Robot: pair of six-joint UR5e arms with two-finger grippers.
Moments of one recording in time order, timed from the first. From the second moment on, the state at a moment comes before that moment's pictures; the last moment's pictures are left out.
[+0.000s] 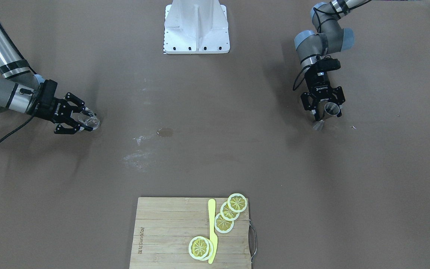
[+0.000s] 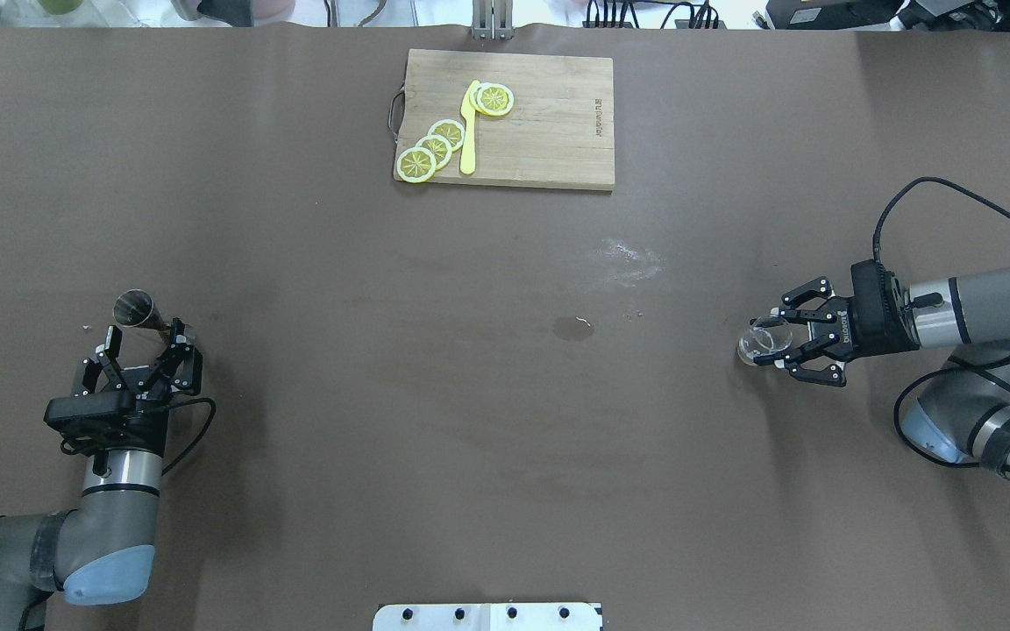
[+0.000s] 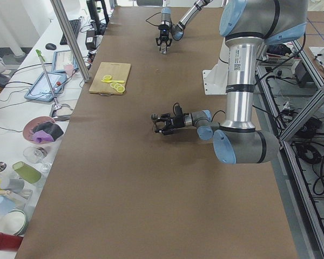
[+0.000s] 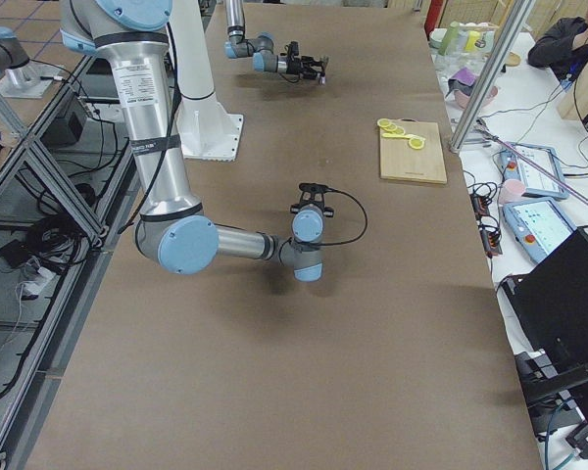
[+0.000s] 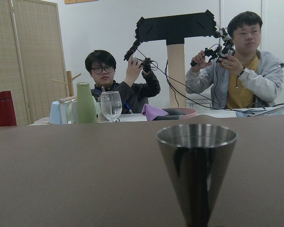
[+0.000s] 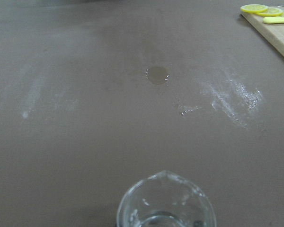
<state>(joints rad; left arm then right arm) -0.15 -1.57 -1.58 -2.14 -0.26 -1.74 0.80 -1.35 1.10 0.31 2.30 0.09</state>
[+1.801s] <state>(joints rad) -0.19 -1.62 -1.55 -2.08 -0.26 -1.74 1.14 -1.19 1.24 -0.05 2.52 0.04</state>
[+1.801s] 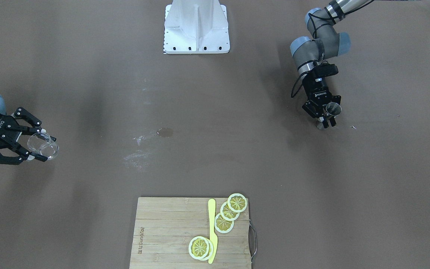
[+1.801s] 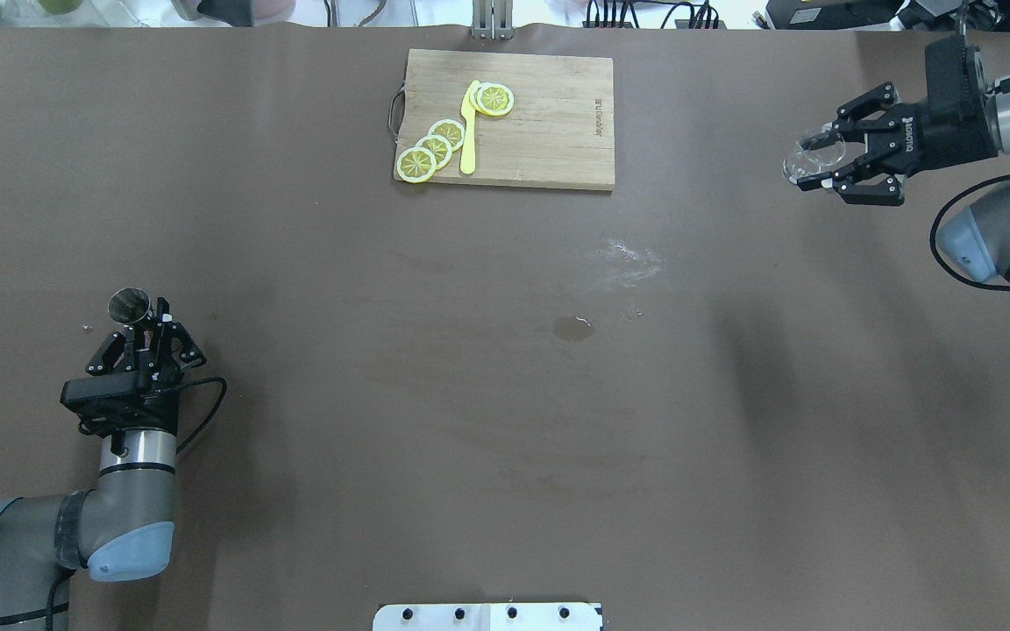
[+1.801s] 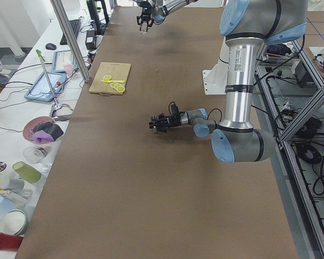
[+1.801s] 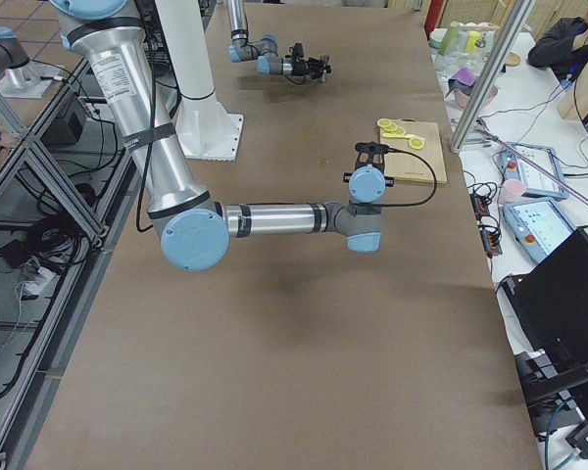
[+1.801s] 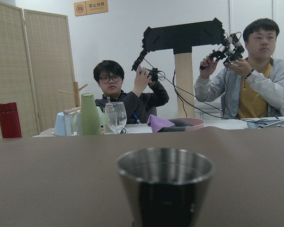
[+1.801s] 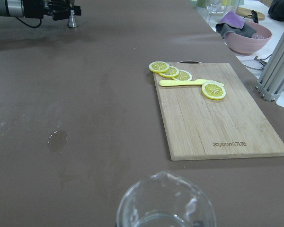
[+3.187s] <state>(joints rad) -0.24 -1.88 -1.56 -2.17 -0.32 -1.23 1.17 -1.18 1.67 -0.53 2.50 0.03</state>
